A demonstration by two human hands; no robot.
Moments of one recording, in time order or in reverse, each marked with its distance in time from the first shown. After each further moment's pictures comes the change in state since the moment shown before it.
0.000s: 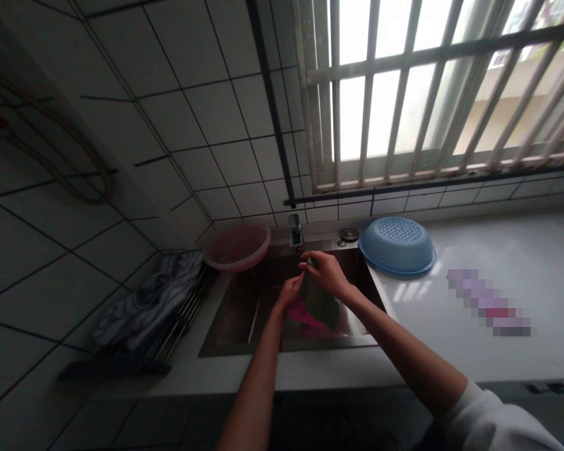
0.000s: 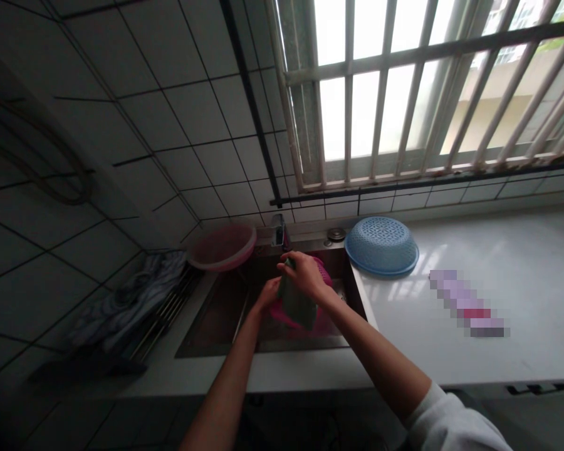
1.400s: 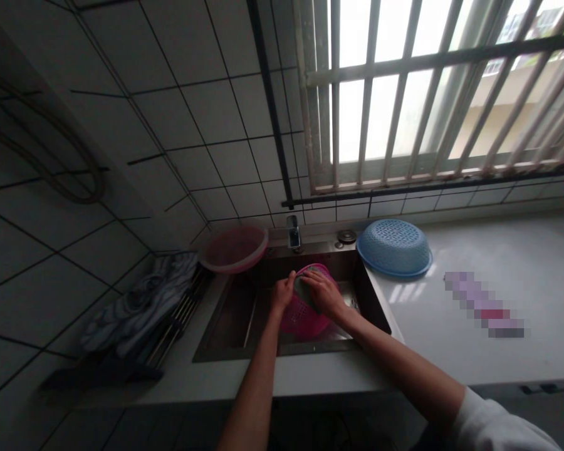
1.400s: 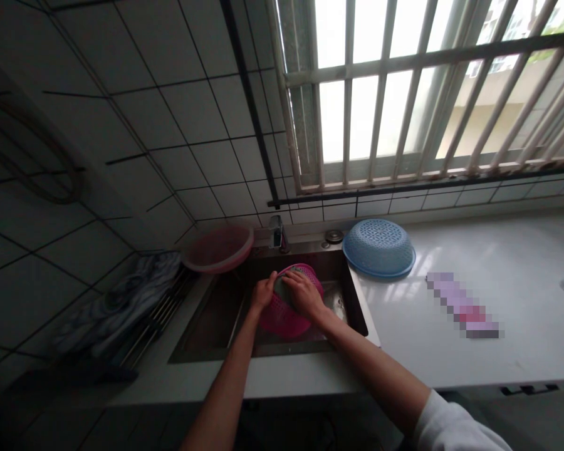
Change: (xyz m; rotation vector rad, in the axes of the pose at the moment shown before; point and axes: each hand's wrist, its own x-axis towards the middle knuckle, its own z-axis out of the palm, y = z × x) left_hand 0.000 0.017 -0.008 0.513 0.323 -0.144; right_hand -0.045 0.055 0.045 -0.250 -0.096 -0.189
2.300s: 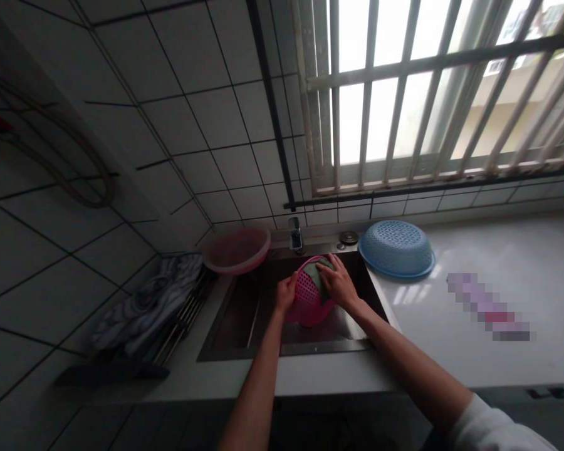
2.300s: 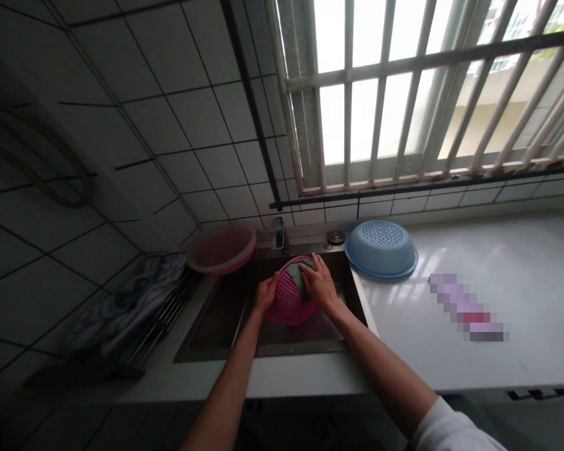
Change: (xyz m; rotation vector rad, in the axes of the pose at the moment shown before) left_hand -0.004 0.000 0.008 -0.316 -0.014 0.127; right_hand 0.001 0.034 -0.021 -0.055 0.159 0.189
